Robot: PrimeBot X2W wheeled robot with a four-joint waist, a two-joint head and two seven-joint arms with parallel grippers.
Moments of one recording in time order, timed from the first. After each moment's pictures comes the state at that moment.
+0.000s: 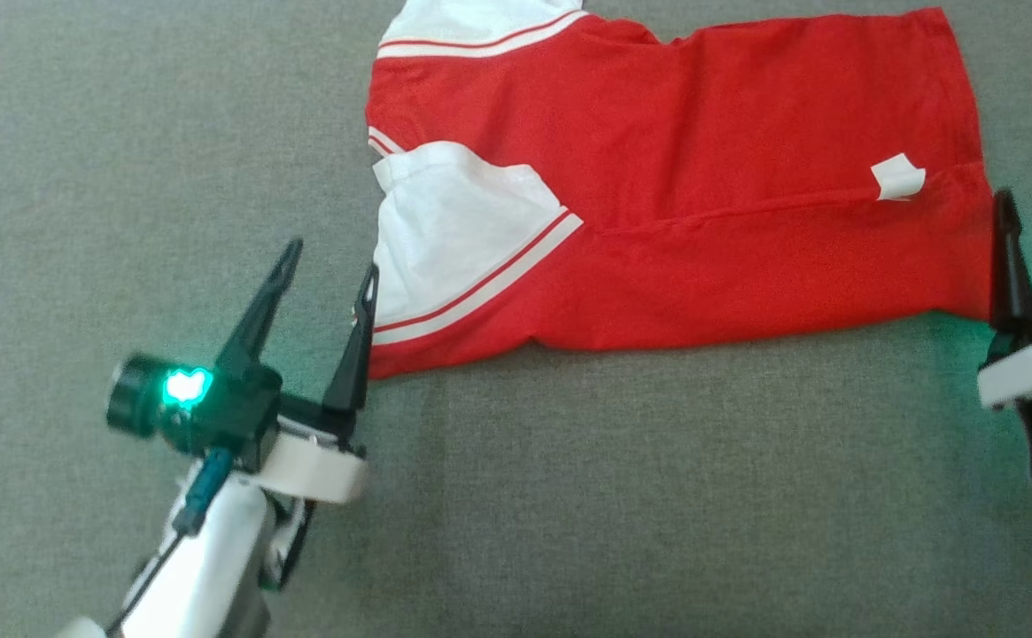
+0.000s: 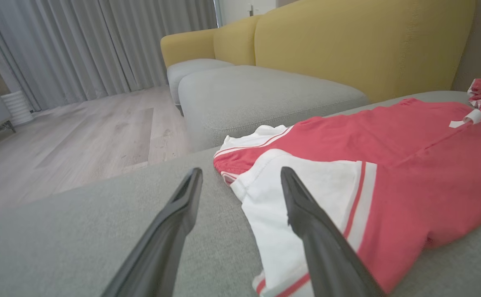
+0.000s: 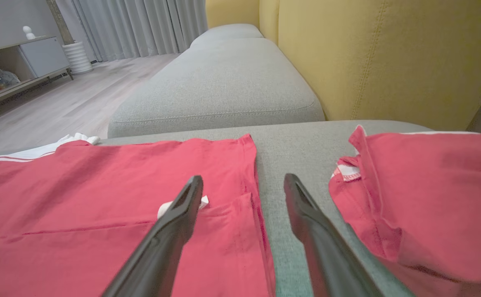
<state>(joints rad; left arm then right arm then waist) -0.34 0.27 -0.46 0.23 -0.21 0.08 -0.26 -0.32 -0.36 0.02 0.40 0.40 0.13 -0.19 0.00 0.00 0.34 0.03</state>
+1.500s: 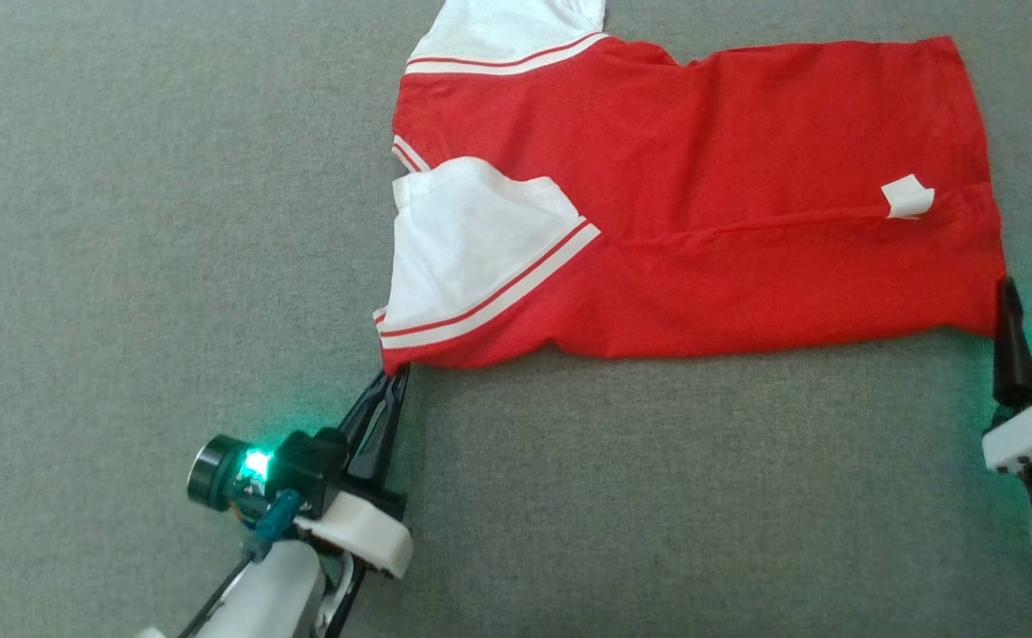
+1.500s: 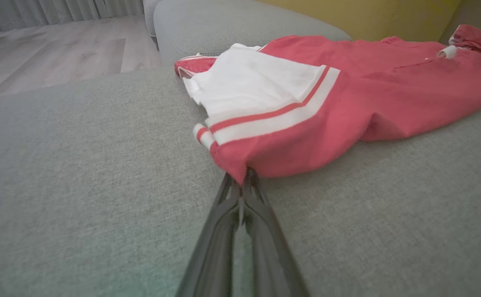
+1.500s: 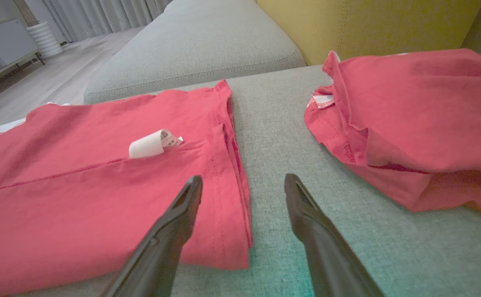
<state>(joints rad) -0.28 0.16 -0.49 0.47 -0.21 -0.03 -0.26 -0.23 -0.34 -0.03 0.49 0.44 0.13 -0.16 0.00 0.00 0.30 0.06</state>
